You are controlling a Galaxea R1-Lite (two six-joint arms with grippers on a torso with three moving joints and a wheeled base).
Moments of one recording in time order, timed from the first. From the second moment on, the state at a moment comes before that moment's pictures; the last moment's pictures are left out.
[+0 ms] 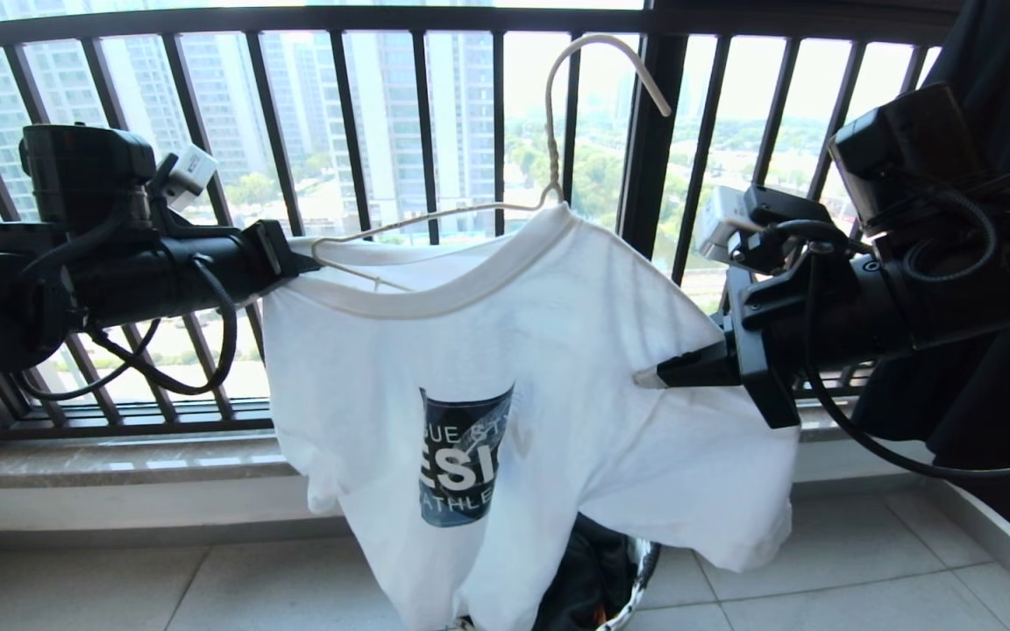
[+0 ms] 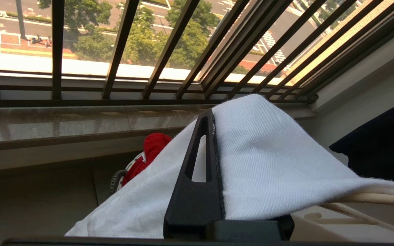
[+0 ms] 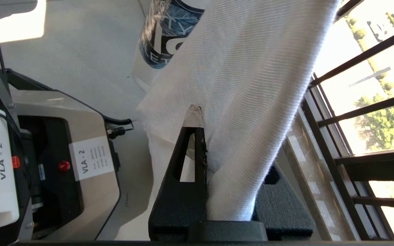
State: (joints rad) left arm -0.08 1.69 -1.23 -0.28 -0.37 -0.44; right arm 0.44 1.65 -1.46 0.45 0.50 -0.66
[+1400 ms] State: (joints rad) left arm -0.31 1.65 -1.83 0.41 -0.28 -0.28; right arm 0.53 1.78 -1.56 0.38 0.58 -0.50
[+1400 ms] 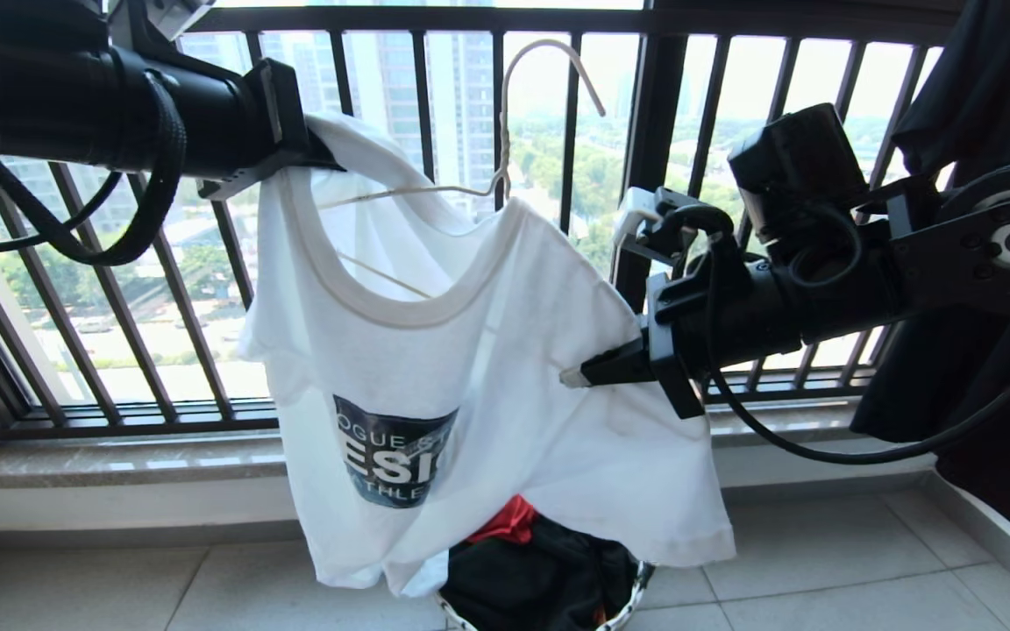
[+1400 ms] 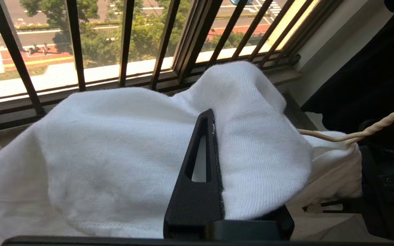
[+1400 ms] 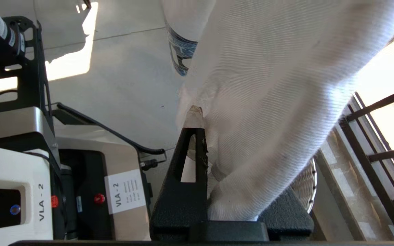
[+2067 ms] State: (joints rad) left arm -0.45 1.65 -1.93 0.46 -0.23 -0.06; right arm 0.60 1.61 -1.34 0.24 0.60 -0.34
